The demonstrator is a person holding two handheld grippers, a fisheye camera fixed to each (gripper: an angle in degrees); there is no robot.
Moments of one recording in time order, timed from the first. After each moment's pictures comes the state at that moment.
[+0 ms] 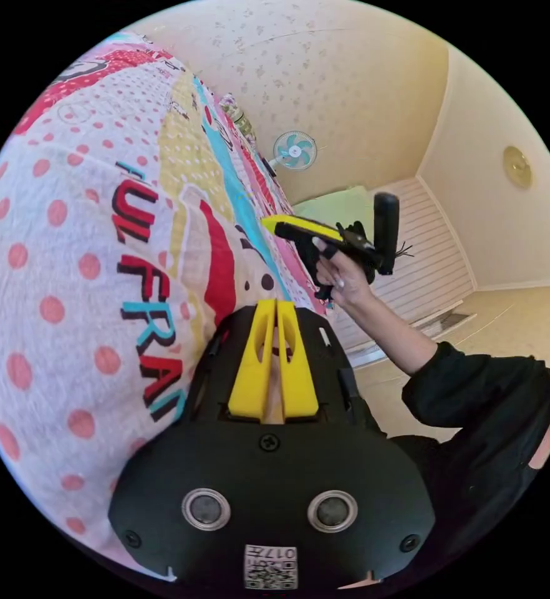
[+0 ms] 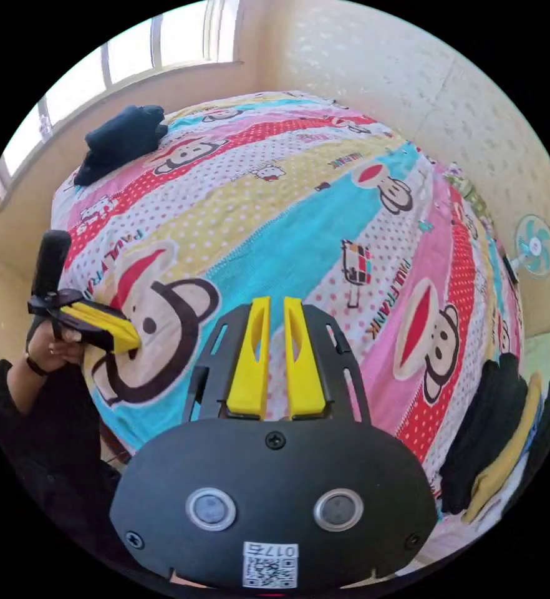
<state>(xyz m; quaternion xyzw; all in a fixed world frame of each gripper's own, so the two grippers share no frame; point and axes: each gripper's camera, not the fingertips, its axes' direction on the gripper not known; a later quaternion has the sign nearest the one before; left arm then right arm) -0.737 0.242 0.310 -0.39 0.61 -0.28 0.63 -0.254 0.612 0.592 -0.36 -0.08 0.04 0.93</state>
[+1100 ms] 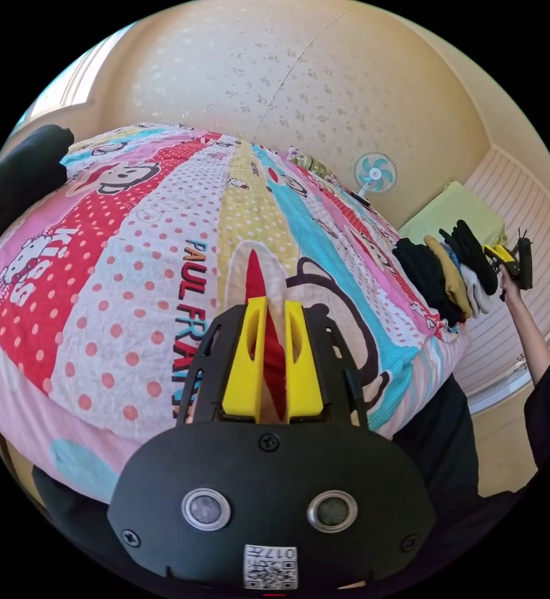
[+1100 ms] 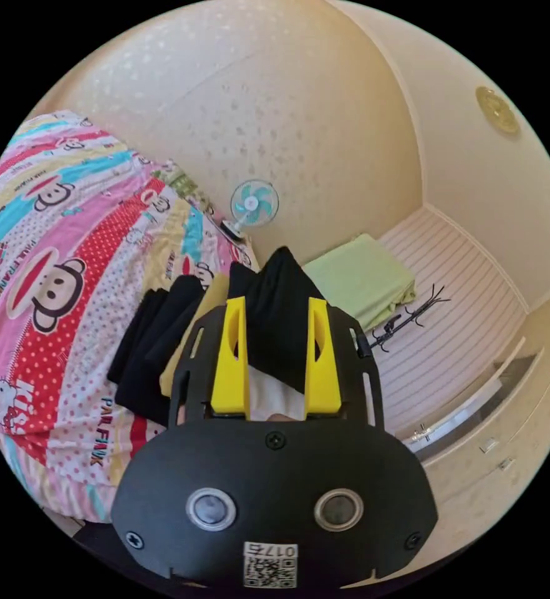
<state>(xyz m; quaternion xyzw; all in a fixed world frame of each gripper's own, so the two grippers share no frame) -0.685 0.242 0.242 -0.38 0.34 -0.16 0.85 0.121 0.383 0.414 -0.40 0.44 -0.01 0.80</state>
